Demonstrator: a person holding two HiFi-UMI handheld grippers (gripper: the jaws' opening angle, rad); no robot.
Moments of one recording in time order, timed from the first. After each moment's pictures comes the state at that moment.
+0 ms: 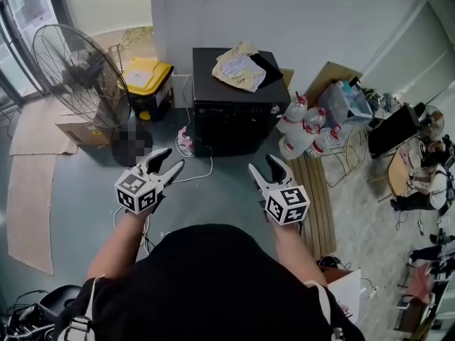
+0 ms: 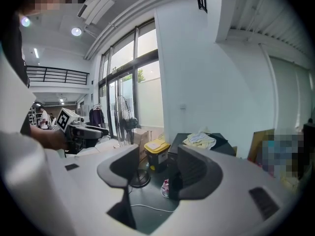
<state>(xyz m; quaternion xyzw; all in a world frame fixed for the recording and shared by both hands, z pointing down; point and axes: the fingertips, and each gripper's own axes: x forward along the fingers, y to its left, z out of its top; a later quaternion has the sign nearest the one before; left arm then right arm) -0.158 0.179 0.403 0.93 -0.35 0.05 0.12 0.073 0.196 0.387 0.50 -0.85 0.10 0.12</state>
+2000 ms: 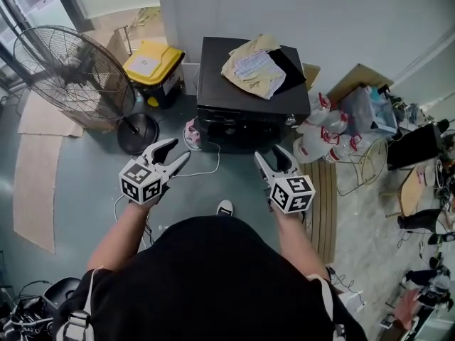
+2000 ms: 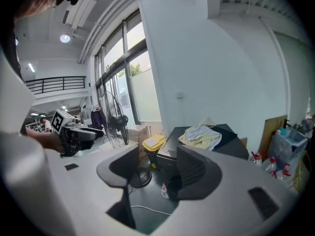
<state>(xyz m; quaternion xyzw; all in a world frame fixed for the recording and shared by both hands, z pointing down) -0.109 0.014 0.441 0.90 -0.38 0.08 0.17 0.124 -0.004 0.439 0.47 -0.86 0.17 0.13</state>
